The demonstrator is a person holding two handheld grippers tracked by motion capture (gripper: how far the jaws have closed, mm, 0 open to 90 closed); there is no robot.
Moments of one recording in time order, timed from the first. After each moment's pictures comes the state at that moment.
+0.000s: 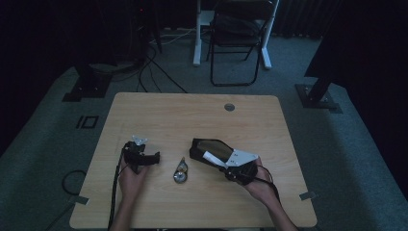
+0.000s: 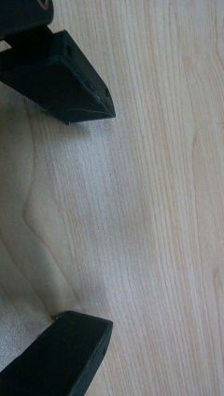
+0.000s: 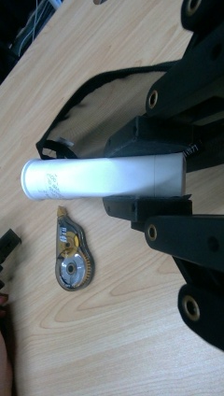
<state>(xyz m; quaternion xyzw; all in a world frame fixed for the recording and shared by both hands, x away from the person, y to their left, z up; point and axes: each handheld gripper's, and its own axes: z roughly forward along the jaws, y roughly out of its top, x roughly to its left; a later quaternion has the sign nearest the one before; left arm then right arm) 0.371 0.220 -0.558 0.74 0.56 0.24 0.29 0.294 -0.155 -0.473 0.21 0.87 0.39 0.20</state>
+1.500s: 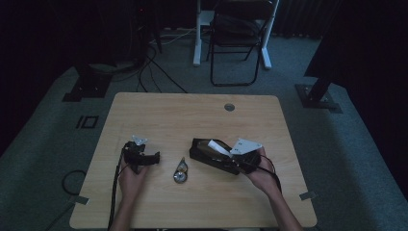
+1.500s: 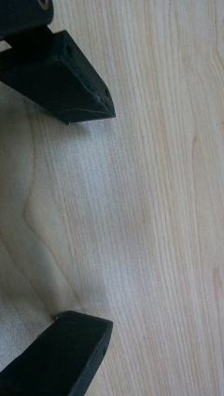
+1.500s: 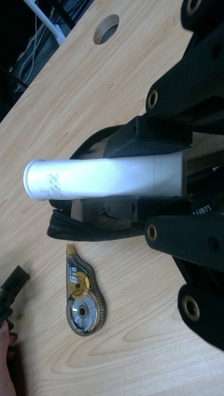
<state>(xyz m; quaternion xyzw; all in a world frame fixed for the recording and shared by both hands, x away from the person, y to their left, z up) 0.371 0.220 -0.558 0.74 0.56 0.24 0.29 0.322 -0.166 -0.463 0.23 0.86 0.39 0.23</state>
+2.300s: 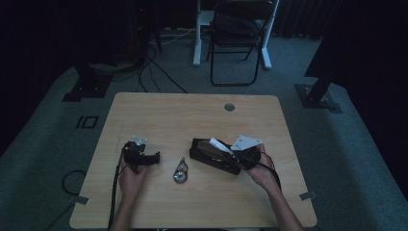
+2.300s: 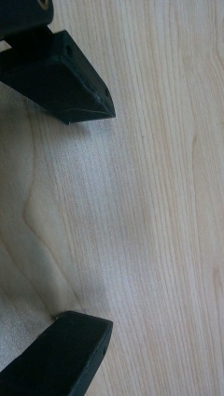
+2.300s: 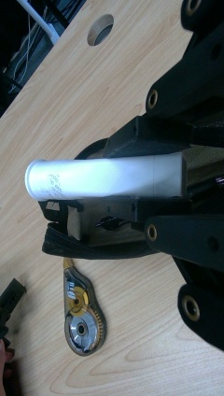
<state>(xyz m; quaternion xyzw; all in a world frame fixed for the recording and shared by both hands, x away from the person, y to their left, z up) 0.371 0.220 -0.558 0.74 0.56 0.24 0.29 0.337 -0.169 -0.469 0.24 0.86 0.39 0.22</state>
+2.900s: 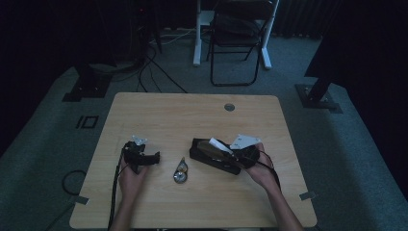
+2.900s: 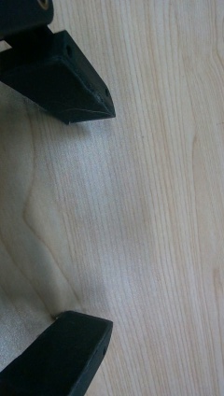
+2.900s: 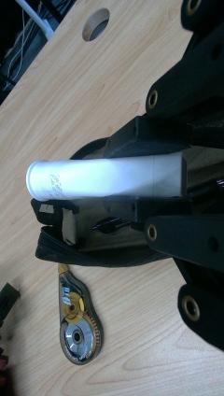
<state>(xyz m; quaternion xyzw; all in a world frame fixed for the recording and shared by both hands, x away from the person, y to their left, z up) 0.371 0.220 -0.558 0.74 0.56 0.24 0.29 0.344 -0.168 -0.475 0.24 0.86 0.39 0.21</state>
